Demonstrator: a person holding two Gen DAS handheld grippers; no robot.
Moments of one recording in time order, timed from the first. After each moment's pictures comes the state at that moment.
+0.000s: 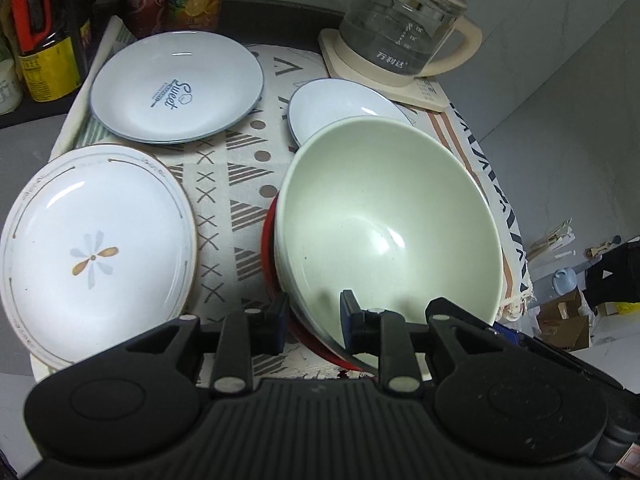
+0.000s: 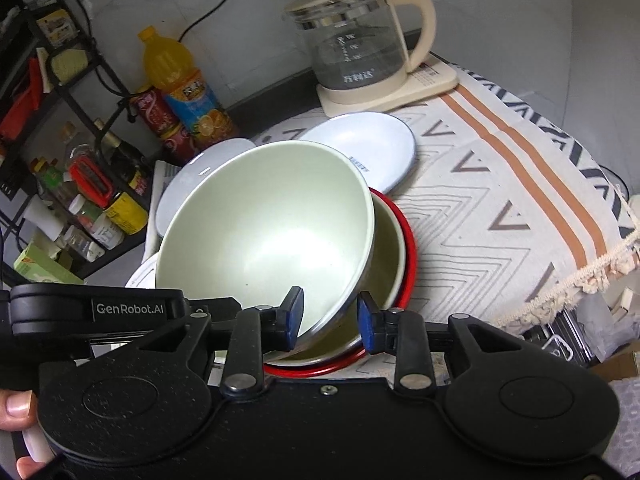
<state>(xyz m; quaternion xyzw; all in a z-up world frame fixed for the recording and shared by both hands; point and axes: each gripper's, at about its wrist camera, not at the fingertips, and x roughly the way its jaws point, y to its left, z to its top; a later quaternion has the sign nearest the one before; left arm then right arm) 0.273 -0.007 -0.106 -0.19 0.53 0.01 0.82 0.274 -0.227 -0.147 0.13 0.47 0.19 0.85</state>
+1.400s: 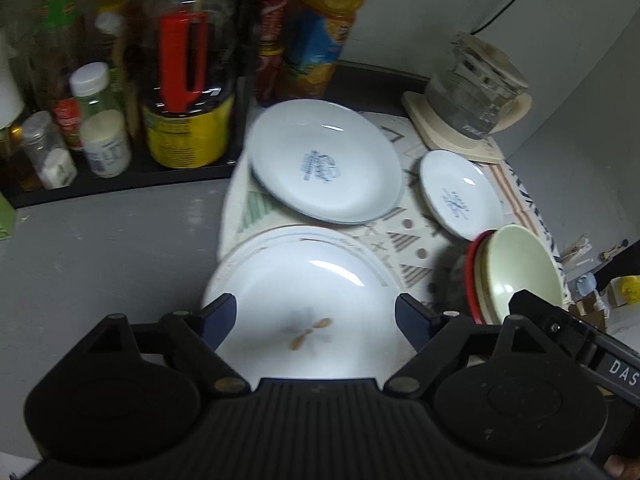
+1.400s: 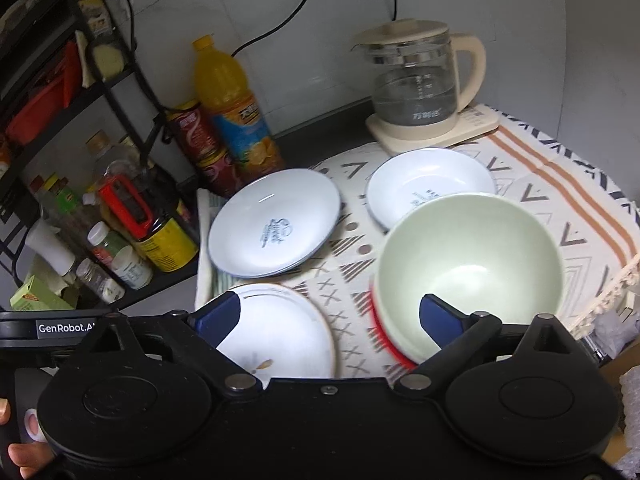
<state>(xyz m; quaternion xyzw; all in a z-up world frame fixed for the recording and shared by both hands) 0.244 0.197 -0.073 -0.16 0.51 0.00 0.85 0.242 -0.083 -0.098 0.13 0.42 0.13 0.89</state>
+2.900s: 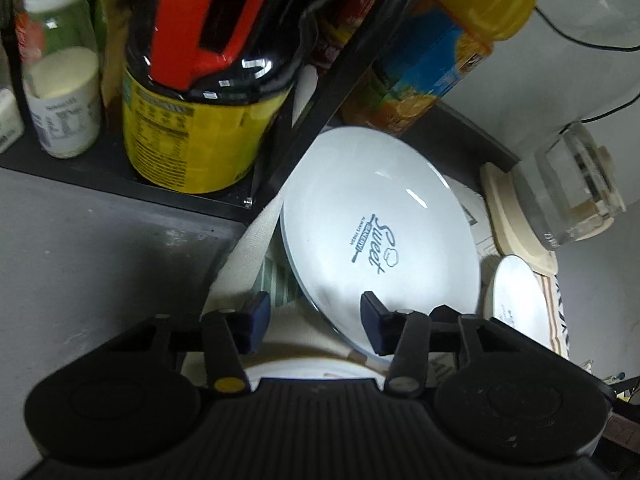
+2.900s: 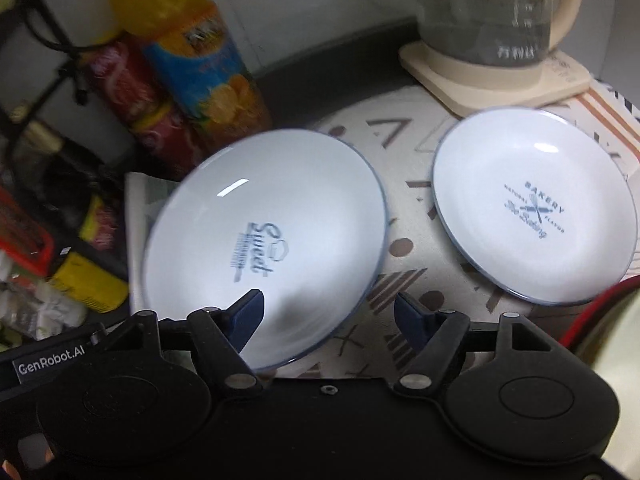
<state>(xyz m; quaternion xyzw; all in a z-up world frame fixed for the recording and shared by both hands) 0.363 0.232 -0.176 -0.30 0.48 0.08 0.82 0.402 -0.003 -0.204 0.12 0.51 0.12 0.84</state>
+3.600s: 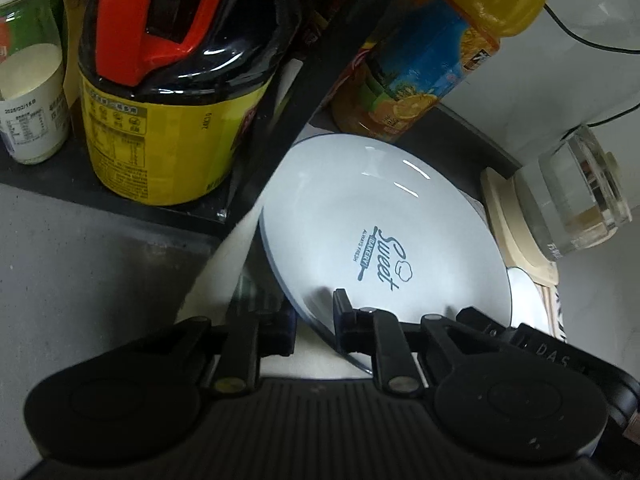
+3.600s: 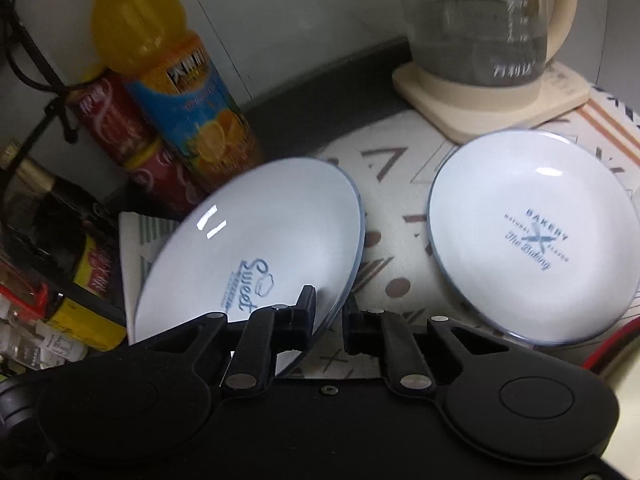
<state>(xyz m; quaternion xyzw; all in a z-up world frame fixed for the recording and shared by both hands) 0.376 0.229 -0.184 -0.31 0.48 0.07 0.82 0.412 -0.014 -0.193 0.14 0.48 0.12 0.86</state>
